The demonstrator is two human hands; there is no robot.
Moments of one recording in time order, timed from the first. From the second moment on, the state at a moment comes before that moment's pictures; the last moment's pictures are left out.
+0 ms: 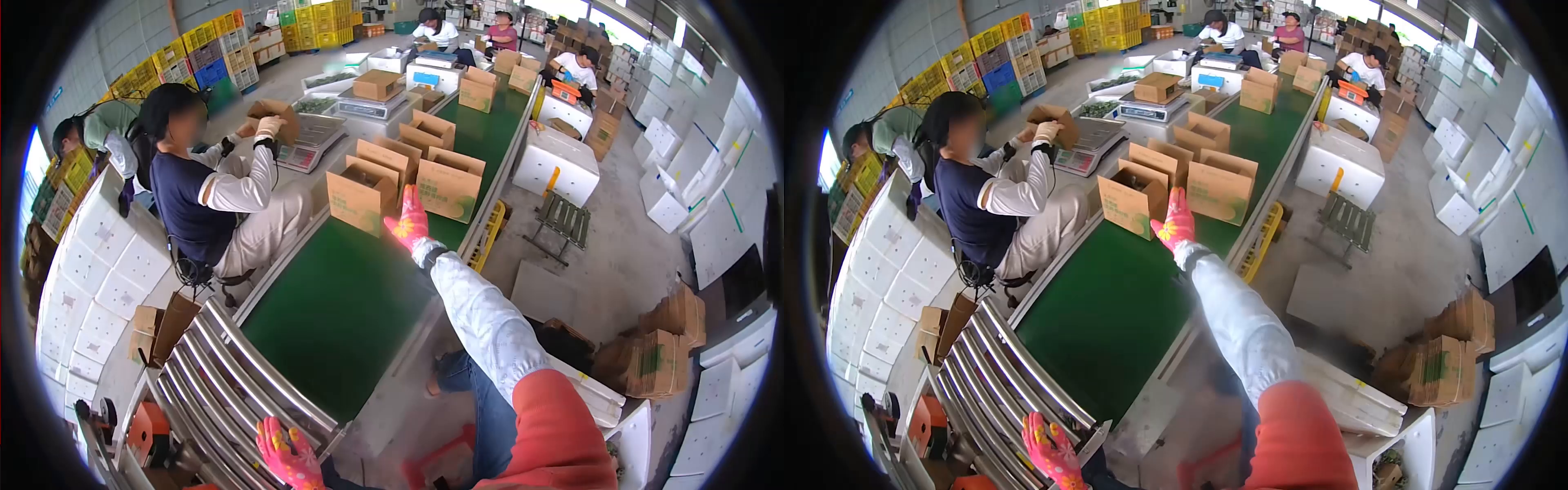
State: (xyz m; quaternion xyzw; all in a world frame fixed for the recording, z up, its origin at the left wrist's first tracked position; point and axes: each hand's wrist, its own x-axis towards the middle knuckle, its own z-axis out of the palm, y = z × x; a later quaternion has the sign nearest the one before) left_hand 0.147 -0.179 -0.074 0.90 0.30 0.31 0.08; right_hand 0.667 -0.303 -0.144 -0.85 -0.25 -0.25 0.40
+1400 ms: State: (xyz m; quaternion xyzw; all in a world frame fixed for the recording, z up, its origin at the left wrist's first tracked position) left_hand 0.080 -0.206 0.010 0.67 0.25 0.60 0.36; right_hand 0.311 -0.292 0.035 -0.54 -0.79 0.10 0.26
